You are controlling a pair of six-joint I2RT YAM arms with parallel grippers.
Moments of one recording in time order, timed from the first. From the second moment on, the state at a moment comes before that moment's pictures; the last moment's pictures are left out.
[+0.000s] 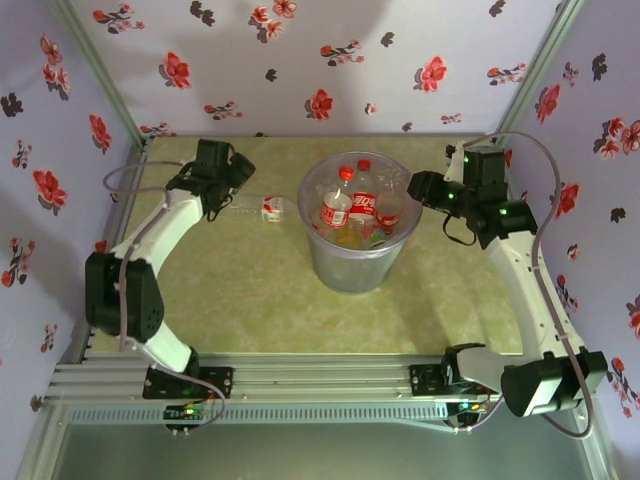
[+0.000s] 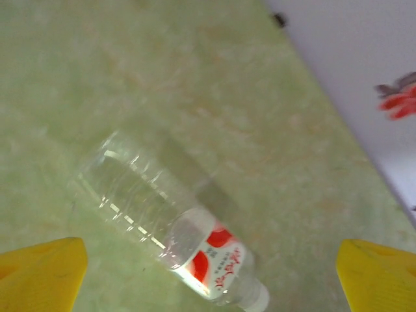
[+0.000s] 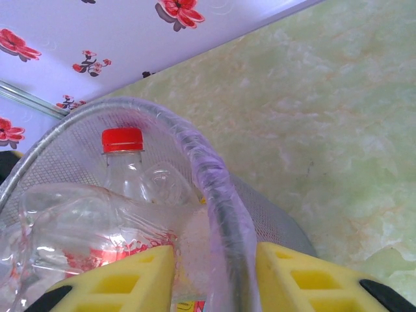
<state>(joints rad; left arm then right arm) -0.28 1.66 1.35 -0.53 -0.13 -1.05 0.16 1.17 1.26 -0.72 -0.32 0.47</state>
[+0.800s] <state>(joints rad) -0.24 2.03 1.58 -0.79 -0.03 -1.40 0.16 1.16 1.22 -0.72 -0.28 0.42</state>
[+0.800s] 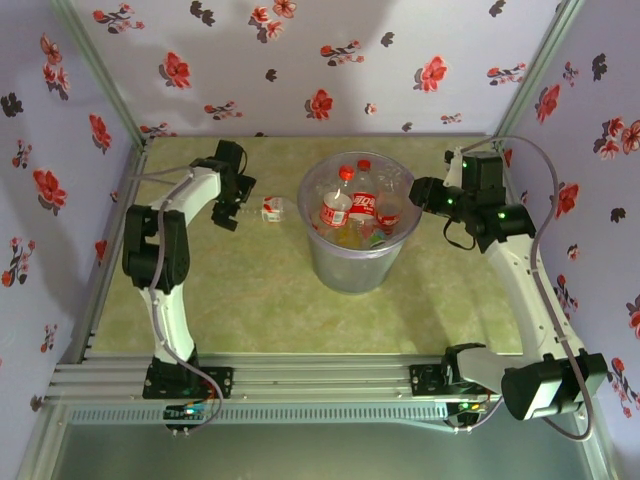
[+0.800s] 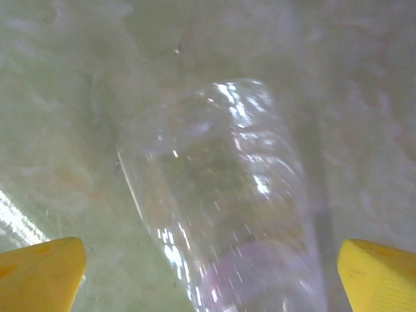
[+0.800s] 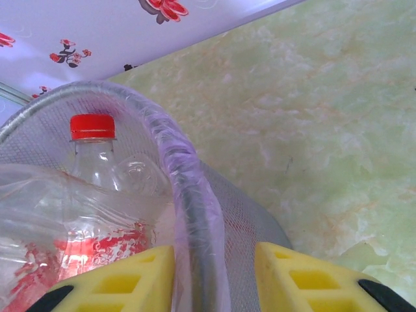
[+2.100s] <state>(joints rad) -0.18 1.45 1.56 -0.76 -0.01 -0.98 0.40 1.13 1.60 -0.88 -0.32 0.35</state>
